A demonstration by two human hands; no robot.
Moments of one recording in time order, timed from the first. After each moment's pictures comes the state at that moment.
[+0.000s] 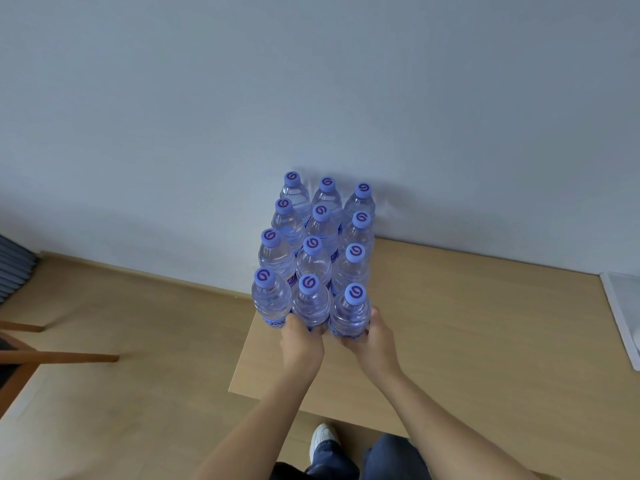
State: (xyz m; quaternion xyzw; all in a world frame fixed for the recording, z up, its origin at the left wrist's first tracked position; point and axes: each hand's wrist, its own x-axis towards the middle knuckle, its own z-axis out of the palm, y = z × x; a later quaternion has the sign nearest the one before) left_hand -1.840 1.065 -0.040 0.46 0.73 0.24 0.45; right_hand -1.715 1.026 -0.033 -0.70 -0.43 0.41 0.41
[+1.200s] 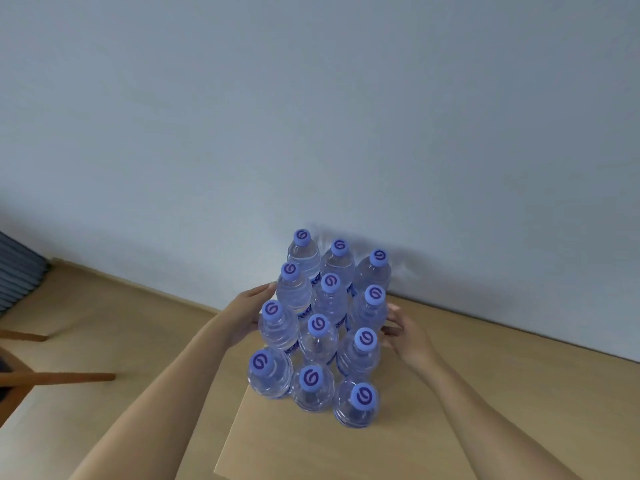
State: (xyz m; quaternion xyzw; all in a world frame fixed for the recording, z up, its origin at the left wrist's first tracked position) left_hand -1.919 1.250 0.009 0.36 0.59 0.23 0.68; right_hand -1.625 1.164 -0.019 -0.65 -0.40 0.55 0.34
